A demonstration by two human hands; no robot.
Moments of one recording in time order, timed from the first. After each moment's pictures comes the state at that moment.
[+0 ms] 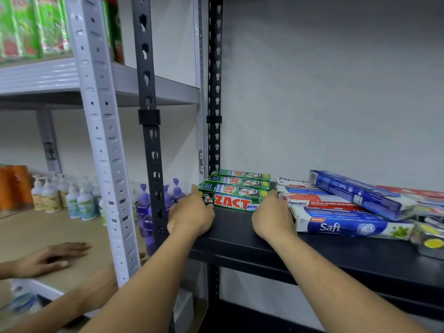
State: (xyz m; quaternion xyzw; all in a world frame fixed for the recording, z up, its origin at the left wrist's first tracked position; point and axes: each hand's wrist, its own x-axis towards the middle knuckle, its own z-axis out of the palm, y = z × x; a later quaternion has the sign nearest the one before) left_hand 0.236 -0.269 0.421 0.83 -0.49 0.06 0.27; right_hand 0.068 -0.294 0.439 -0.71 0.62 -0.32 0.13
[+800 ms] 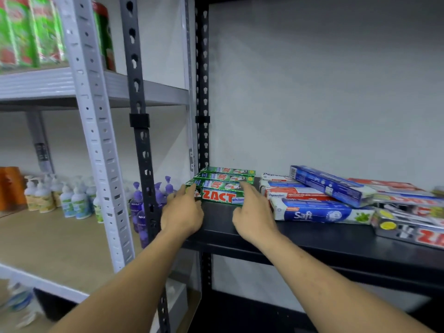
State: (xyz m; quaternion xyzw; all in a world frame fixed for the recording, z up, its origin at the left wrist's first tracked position) left_hand 0.221 -0.244 0.420 0.78 -0.54 0.07 0.30; right_hand 0.050 -0.263 0.433 -0.77 0.47 -0.40 0.15
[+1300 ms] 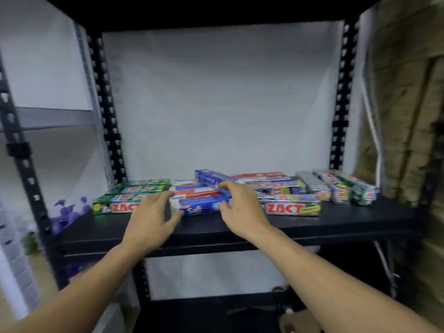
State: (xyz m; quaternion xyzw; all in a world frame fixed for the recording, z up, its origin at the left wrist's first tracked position) left_hand 0.060 -0.209 0.445 0.62 -0.70 0.12 0.32; right_hand -0.168 -0.221 0.458 -0.76 0.48 -0.43 0.07
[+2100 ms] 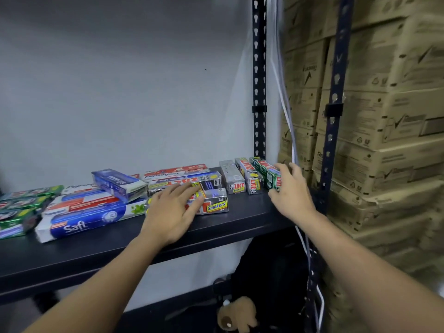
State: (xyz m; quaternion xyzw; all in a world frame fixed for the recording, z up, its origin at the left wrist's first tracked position) left_hand -0.182 -0.297 0.420 0.53 -0.81 0.10 0.24; right_hand -0.465 -0.267 0.426 -0.57 0.72 -0.40 0.00
